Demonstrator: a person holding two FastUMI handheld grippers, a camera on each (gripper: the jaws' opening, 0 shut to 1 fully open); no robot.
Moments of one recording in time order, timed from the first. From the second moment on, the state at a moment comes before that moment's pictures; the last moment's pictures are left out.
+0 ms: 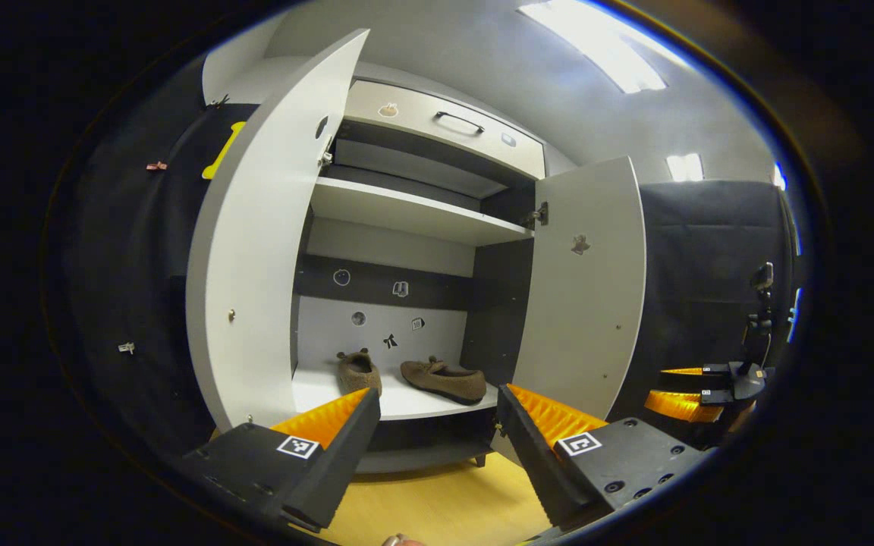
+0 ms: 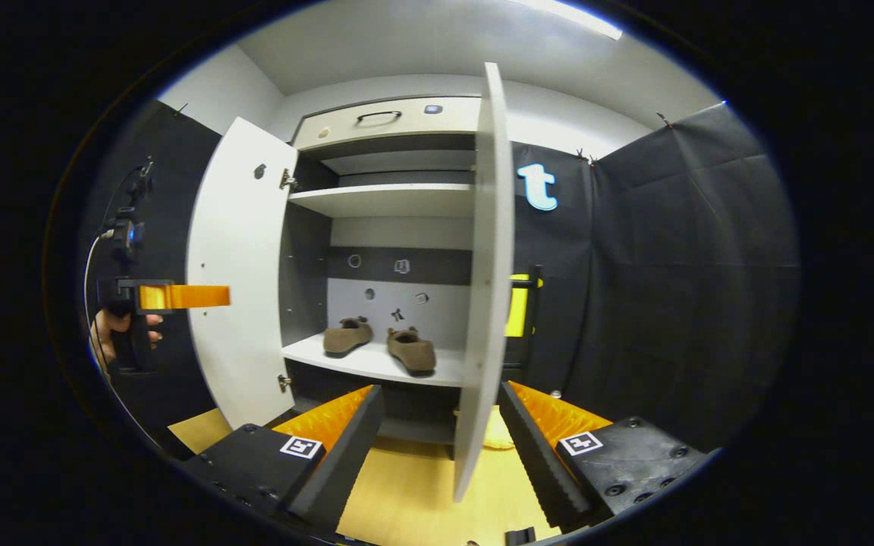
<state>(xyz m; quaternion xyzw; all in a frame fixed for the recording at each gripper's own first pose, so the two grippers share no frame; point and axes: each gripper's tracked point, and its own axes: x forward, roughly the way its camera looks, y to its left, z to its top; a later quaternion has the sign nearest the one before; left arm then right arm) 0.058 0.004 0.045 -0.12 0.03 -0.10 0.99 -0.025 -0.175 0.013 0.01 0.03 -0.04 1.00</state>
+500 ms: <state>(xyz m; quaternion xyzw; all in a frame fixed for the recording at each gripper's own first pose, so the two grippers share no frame) 0.038 0.043 0.055 -0.07 0.02 0.00 1.00 0.055 -0.261 0.020 0.02 0.02 -0.02 1.00</state>
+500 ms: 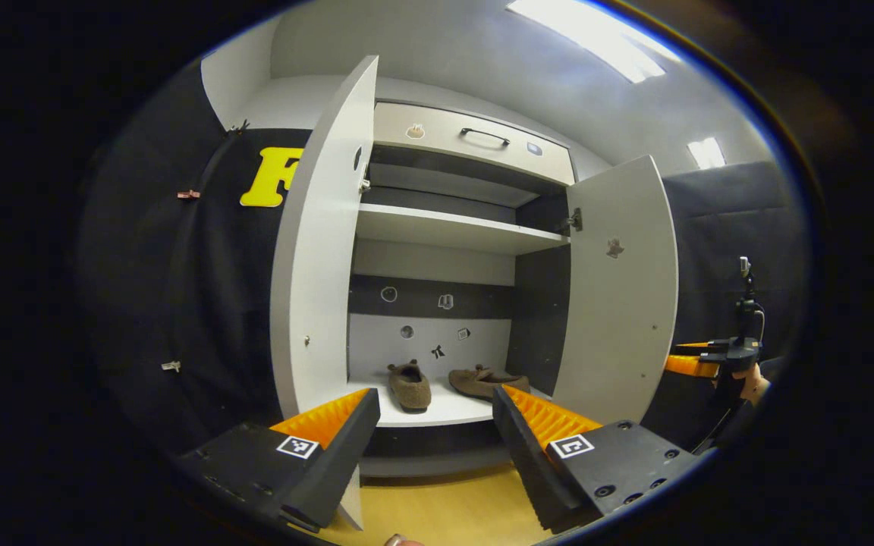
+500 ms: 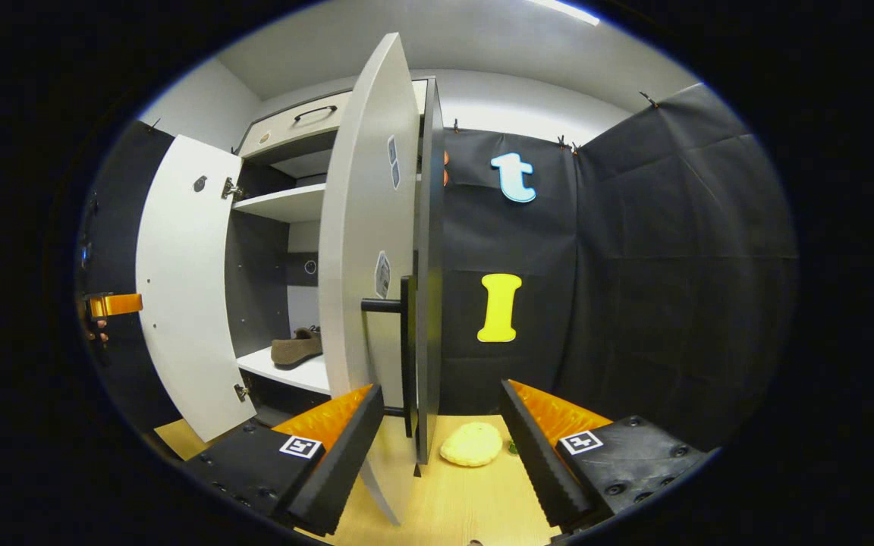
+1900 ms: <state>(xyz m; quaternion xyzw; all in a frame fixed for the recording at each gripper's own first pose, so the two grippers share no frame) -0.015 0.163 0.012 -0.04 0.08 0.17 0.98 0.230 -0.038 0.018 0.00 -0.01 0.10 0.99</state>
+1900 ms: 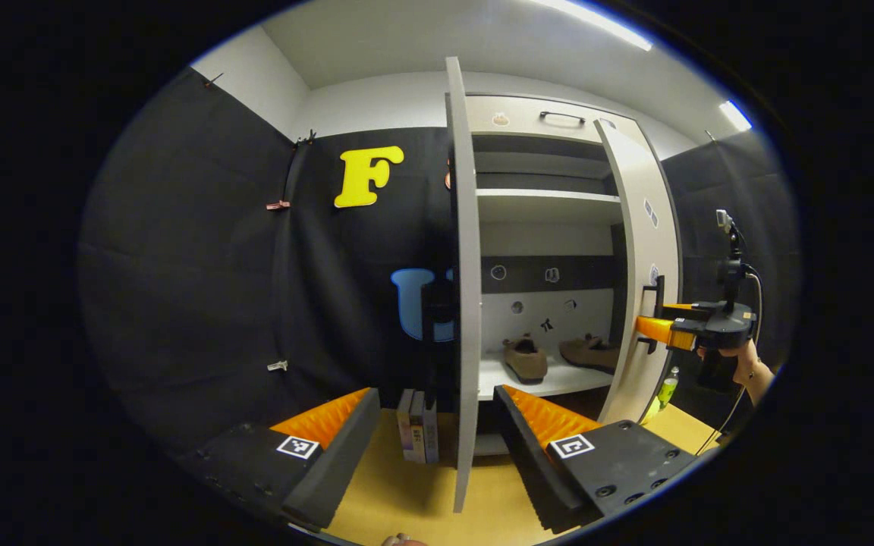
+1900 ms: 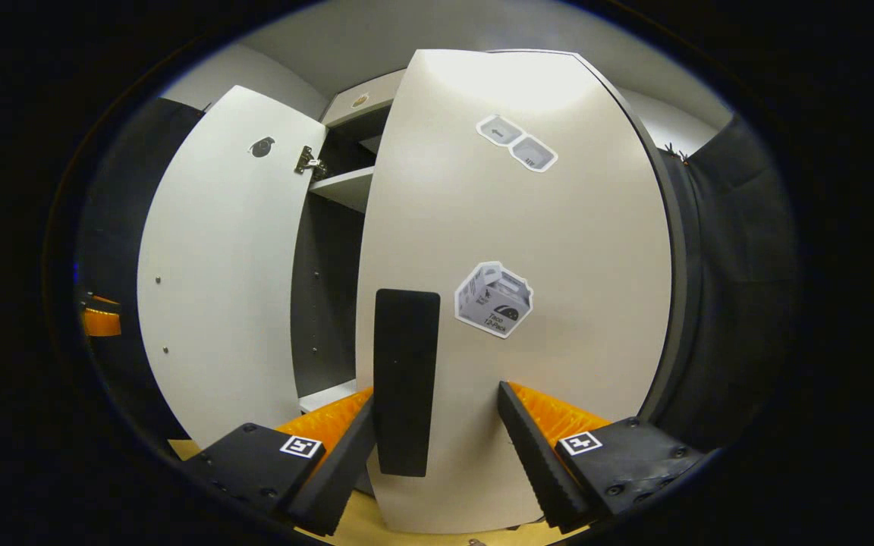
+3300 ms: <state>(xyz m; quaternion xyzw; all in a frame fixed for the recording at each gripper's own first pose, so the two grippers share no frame) 0.069 0.113 0.010 -0.07 0.05 0.03 1.00 0.169 -0.087 0.033 -0.01 -0.02 0.02 1.00</state>
